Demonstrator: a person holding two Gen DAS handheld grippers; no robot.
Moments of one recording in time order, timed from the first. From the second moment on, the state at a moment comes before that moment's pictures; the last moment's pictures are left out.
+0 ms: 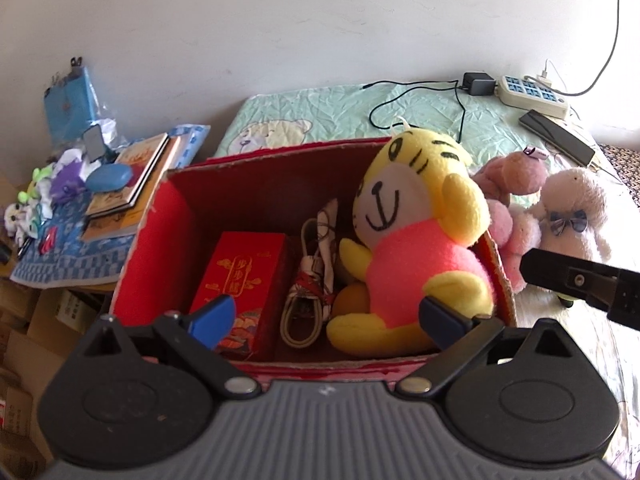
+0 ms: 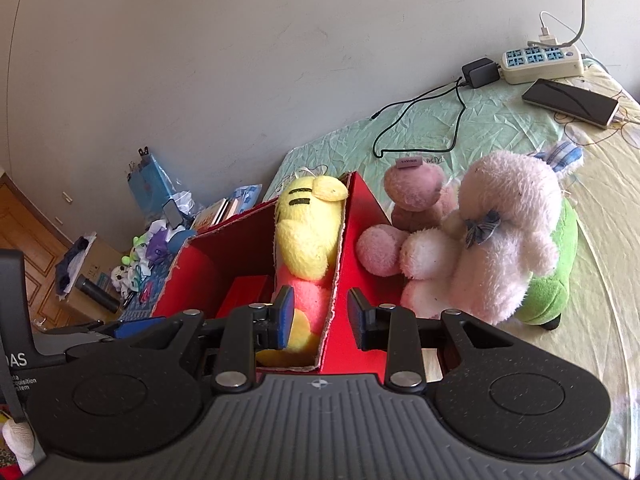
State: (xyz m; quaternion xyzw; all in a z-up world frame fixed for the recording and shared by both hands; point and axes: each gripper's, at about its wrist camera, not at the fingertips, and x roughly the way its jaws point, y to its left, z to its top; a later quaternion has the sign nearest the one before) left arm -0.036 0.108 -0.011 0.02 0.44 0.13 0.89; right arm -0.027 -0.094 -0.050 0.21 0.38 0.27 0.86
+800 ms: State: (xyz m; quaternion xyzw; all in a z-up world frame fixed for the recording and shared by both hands) left arm -0.051 0.036 0.018 0.05 0.39 0.10 0.91; right arm -0.020 -0.172 -0.065 0.23 0.39 0.28 0.85
